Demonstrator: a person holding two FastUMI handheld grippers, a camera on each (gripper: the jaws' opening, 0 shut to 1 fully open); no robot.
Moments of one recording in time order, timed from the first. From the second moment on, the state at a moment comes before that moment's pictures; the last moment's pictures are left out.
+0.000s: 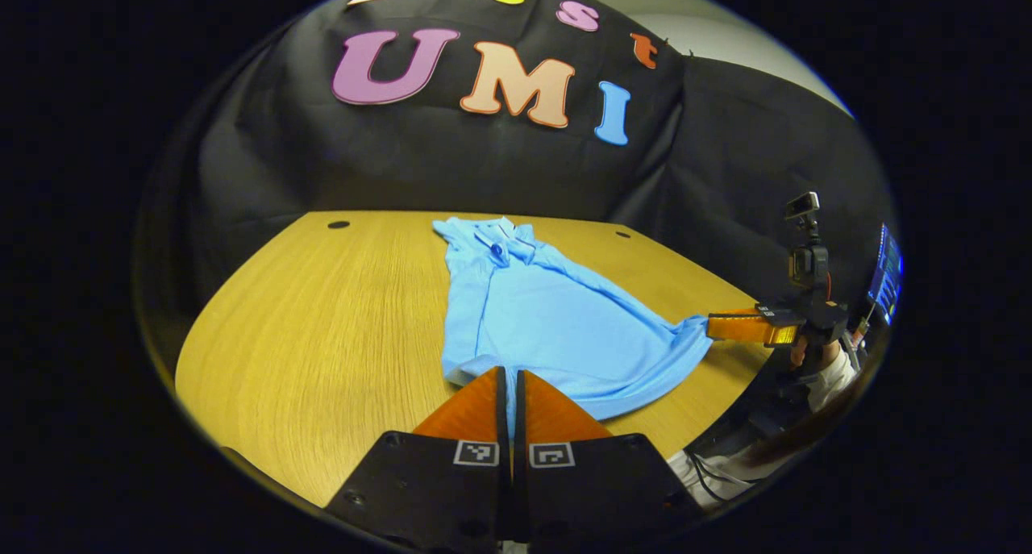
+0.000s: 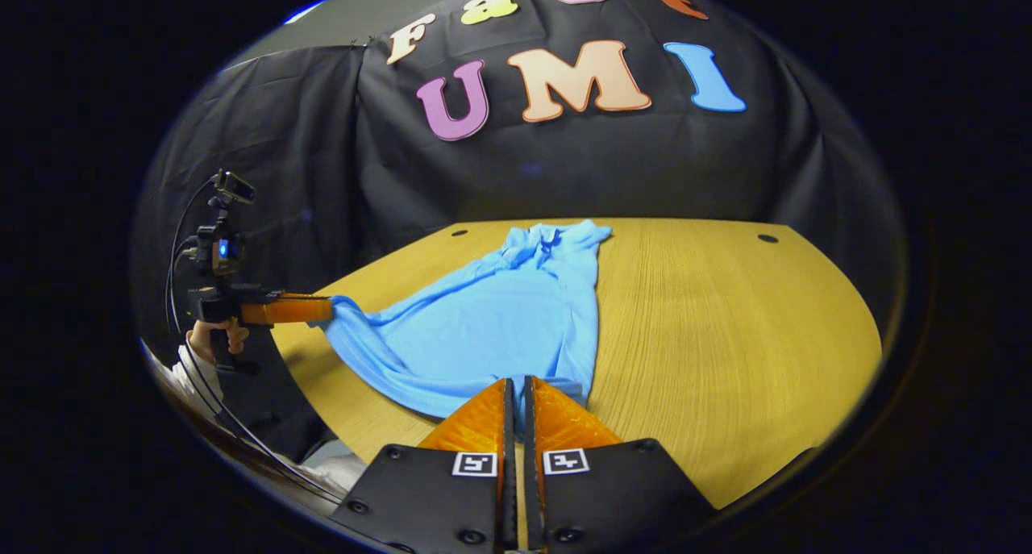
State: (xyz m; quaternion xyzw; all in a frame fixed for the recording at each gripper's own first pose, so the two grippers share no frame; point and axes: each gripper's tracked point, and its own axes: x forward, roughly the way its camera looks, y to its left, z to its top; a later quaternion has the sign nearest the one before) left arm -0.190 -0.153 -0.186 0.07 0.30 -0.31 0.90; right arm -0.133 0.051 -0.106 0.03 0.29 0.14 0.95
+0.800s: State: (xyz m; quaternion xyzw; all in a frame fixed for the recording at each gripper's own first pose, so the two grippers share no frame) left arm 0.084 -0.224 -0.157 -0.01 0.21 -0.22 0.95; right arm 0.148 0.005 -0.087 0.04 0.25 0.04 0.97
